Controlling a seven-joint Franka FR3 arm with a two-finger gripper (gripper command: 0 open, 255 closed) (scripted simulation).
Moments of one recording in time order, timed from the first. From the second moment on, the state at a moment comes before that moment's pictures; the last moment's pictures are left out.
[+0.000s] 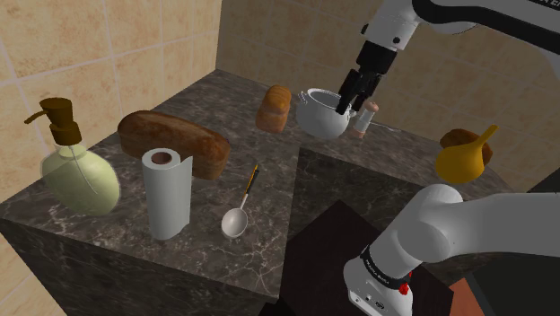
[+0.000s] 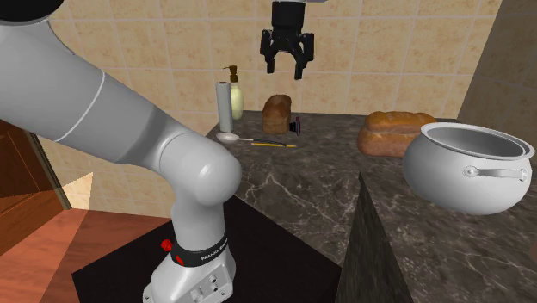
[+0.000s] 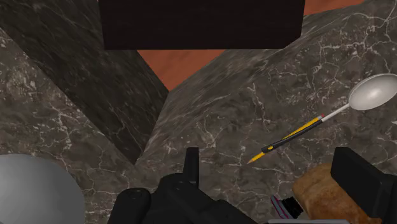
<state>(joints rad) -0.01 -0.78 0.01 -2.29 0.07 1.51 -0.01</state>
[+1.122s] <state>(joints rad) -0.07 -0.82 0.41 -2.65 0.39 1.95 0.67</state>
